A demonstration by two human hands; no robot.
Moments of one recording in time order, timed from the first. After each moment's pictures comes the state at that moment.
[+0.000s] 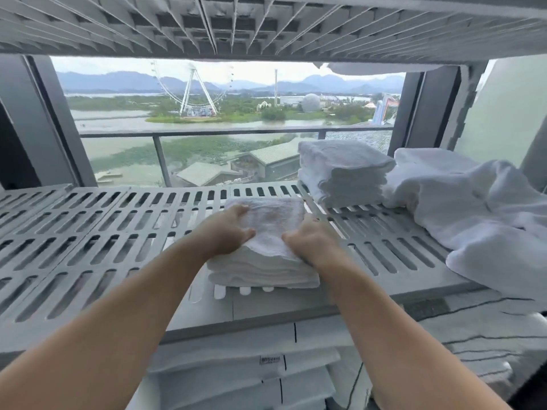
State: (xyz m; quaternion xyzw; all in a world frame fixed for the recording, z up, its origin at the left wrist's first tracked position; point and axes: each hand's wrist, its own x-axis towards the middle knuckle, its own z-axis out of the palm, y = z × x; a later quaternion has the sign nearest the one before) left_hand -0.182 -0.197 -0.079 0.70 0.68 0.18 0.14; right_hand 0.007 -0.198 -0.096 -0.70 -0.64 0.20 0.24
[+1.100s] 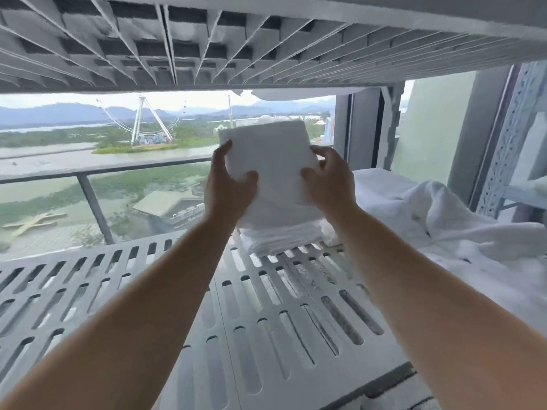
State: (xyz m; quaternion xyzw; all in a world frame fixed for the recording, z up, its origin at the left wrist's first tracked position) left_hand 0.008 -0.041 0.002 0.60 0.48 0.61 0.17; right_hand 0.181 -0.063 0.010 -0.59 -0.55 0.08 0.59
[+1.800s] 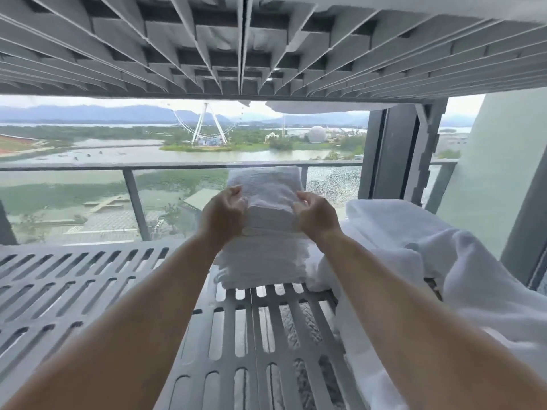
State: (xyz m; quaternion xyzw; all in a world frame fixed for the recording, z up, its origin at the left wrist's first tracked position) left_hand 0.058 0.040 -0.025 0.58 0.60 0.53 0.16; right_hand 0.253 0.069 -0.029 -0.56 -0.67 0.18 0.45
